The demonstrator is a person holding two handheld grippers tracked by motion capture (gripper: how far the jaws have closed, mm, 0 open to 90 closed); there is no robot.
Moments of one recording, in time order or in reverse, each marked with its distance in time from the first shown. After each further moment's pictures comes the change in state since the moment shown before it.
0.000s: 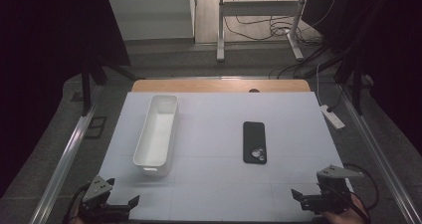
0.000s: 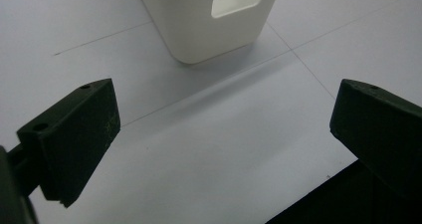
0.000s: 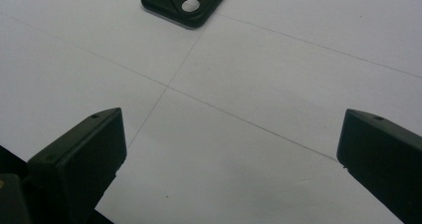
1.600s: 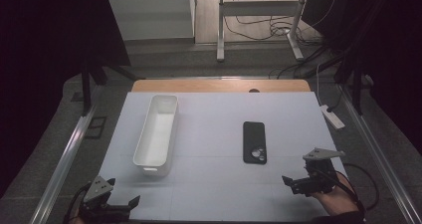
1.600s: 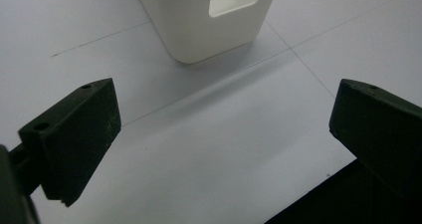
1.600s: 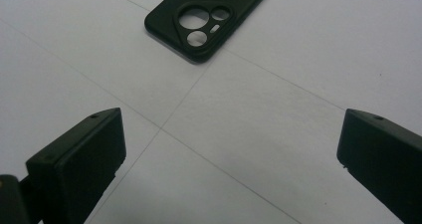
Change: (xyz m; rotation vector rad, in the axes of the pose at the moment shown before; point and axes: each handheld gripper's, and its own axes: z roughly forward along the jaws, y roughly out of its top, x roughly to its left) left arm -0.001 0.000 0.000 0.002 0.000 0.010; right arm -0.005 0.040 0.030 0.028 0.041 -0.109
